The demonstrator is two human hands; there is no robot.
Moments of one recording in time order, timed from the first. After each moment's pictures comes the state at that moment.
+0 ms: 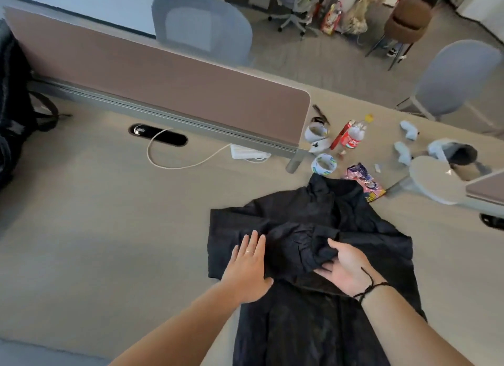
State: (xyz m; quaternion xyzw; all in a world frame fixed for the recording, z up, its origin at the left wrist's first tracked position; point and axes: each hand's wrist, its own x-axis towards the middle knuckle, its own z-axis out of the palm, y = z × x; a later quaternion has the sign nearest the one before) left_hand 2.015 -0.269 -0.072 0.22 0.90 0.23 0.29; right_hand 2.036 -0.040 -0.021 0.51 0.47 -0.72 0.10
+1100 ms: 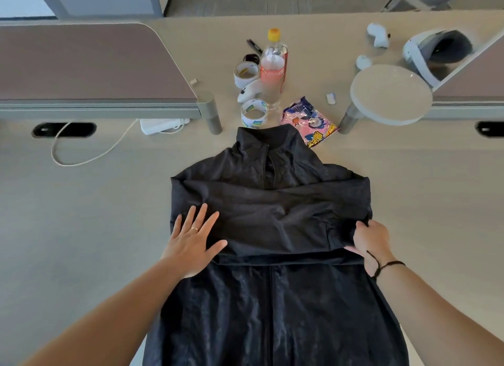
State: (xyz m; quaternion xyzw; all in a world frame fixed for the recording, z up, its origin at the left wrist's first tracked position) left_hand 2.007 -0.148 -0.141 0.23 0.94 -0.01 0.25; right_hand 2.111 0.224 -0.113 0.62 0.50 -0.61 0.01
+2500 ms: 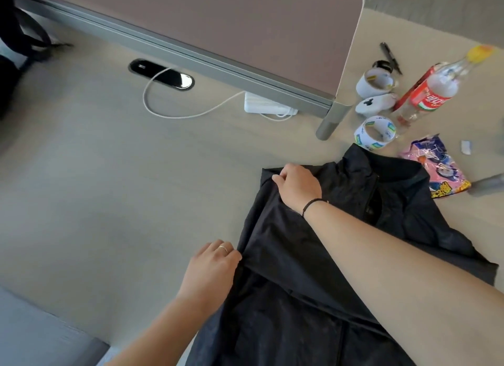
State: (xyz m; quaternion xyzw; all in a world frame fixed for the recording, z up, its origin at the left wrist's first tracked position) left_hand 2.034 -0.260 -0.160 0.18 0.97 0.13 0.04; right_hand 1.863 -0.059 -0.134 0.06 0.96 -0.23 0.18
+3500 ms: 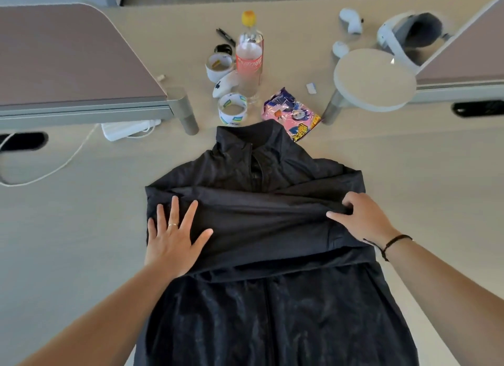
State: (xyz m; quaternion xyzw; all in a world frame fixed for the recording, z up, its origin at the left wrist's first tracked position) left_hand 1.970 -0.139 -0.165 0.18 0.96 -0.01 0.20; right_hand 2.097 0.249 -0.117 0.32 0.90 -0.25 0.17
